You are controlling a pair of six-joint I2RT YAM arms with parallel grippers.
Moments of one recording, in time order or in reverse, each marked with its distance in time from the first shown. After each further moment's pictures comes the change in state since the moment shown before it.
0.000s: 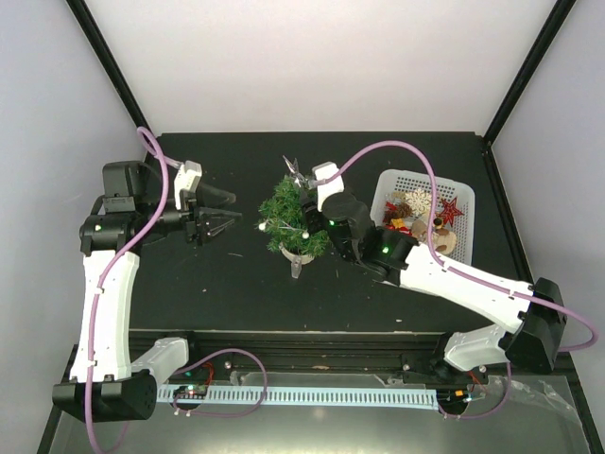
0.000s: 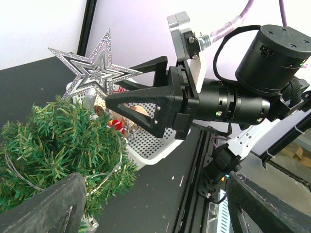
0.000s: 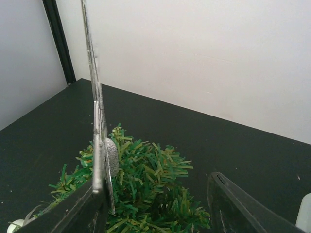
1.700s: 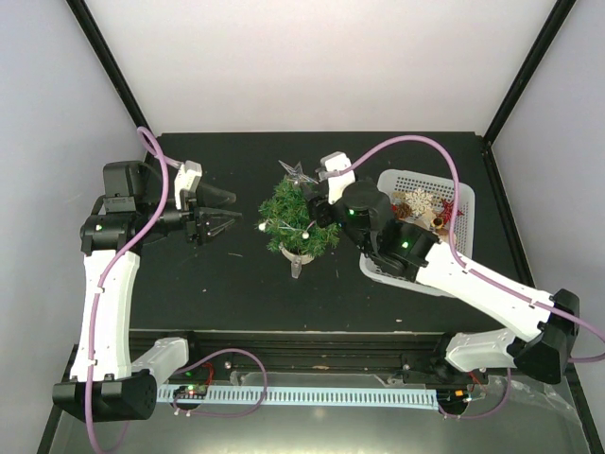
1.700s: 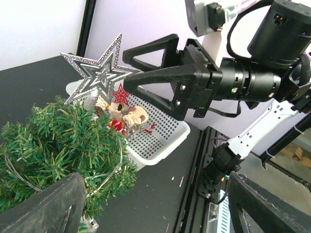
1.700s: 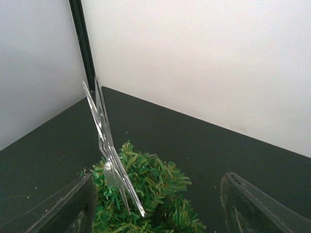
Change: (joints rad) left arm 0.001 0.001 -0.006 0.011 0.005 -0.002; right arm -0.068 -0.069 0.026 -0.053 -0.160 -0.035
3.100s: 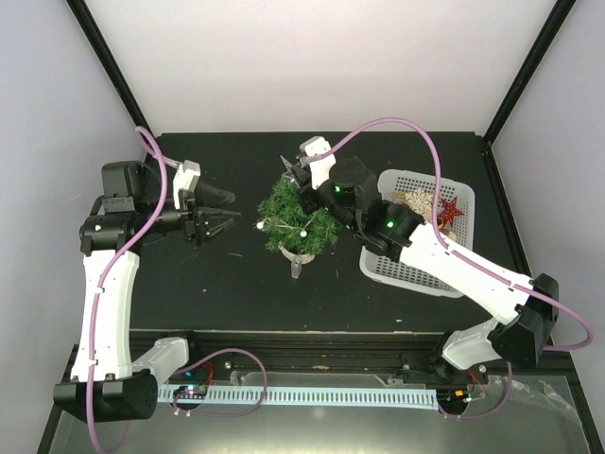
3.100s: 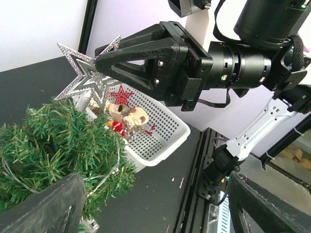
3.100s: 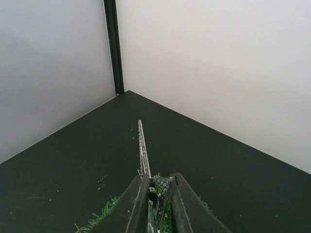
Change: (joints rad) left arm 0.012 0.000 0.000 0.000 0.010 0.000; right arm -0.043 0.138 0.177 -0.014 -0.180 -0.056
